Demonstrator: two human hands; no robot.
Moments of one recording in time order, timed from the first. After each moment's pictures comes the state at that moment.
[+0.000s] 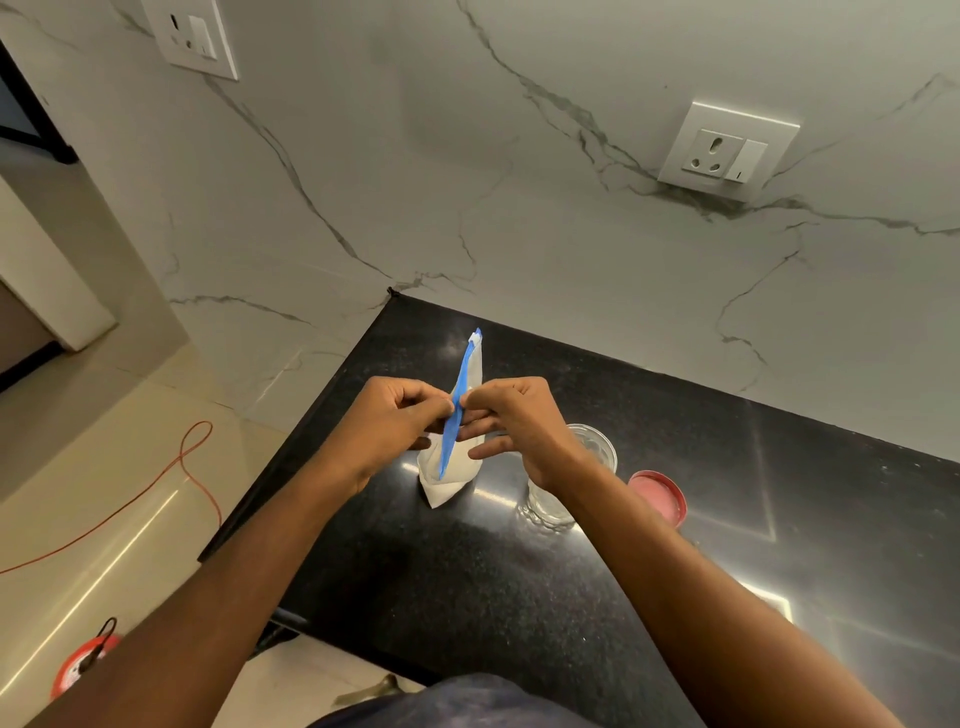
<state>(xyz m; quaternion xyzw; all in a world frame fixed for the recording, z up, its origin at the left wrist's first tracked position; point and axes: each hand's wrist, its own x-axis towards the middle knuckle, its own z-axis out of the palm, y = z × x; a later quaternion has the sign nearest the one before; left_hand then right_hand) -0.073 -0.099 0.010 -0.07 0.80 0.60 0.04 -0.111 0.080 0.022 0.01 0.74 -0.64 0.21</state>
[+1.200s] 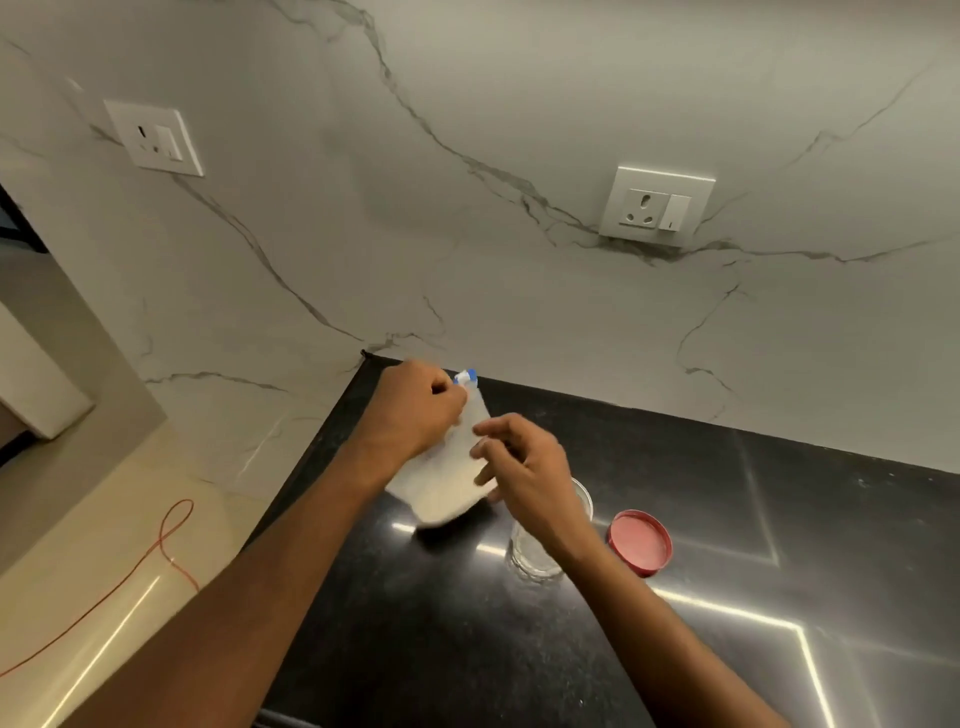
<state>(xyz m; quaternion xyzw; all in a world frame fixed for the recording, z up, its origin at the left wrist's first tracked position) -0.121 -0.045 0.098 -0.03 0.93 0.37 -0.02 -0.089 0.114 0.037 -0.07 0.80 -0.60 0.01</state>
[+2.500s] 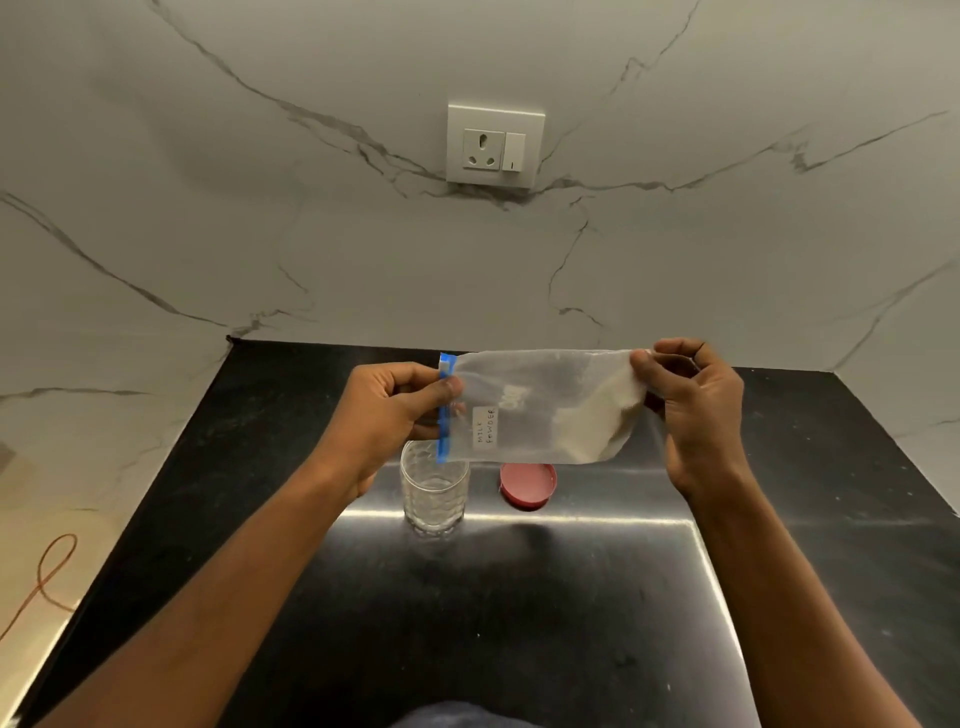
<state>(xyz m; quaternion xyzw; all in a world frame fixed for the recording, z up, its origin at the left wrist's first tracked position) -0.098 0.059 0.067 0.06 0.72 0.68 0.10 -0.050 0.358 0.081 0.15 0.65 -0.71 -0.23</state>
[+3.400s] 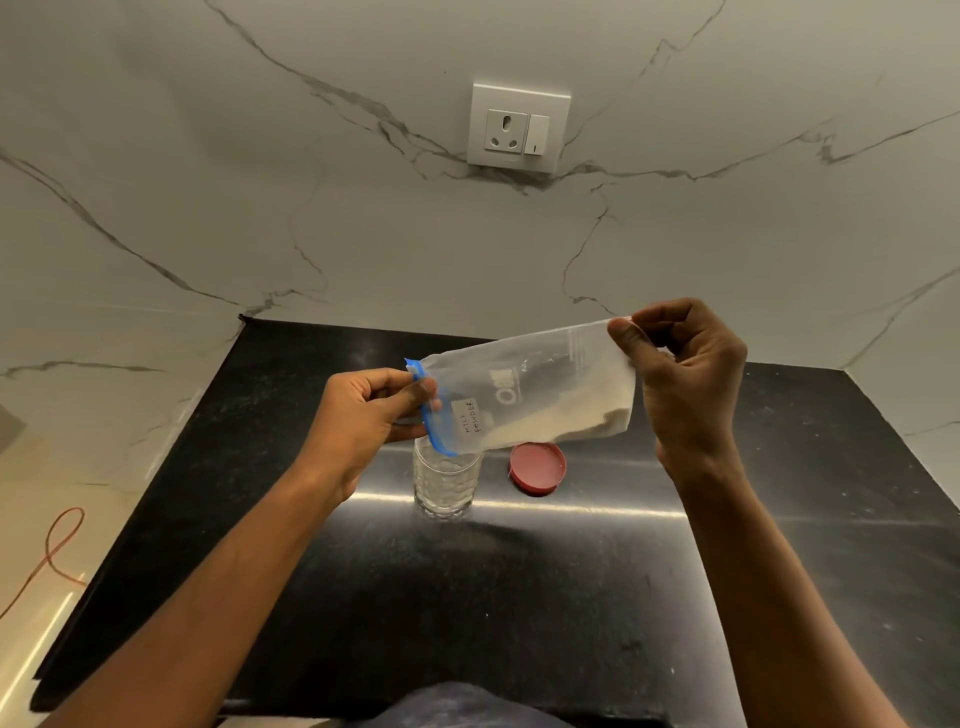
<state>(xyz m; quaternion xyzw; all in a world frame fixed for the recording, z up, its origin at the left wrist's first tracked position) -0.091 0.025 0.032 0.02 0.69 0.72 0.07 -0.048 0.310 0.104 0.01 0.75 -0.57 -0.32</state>
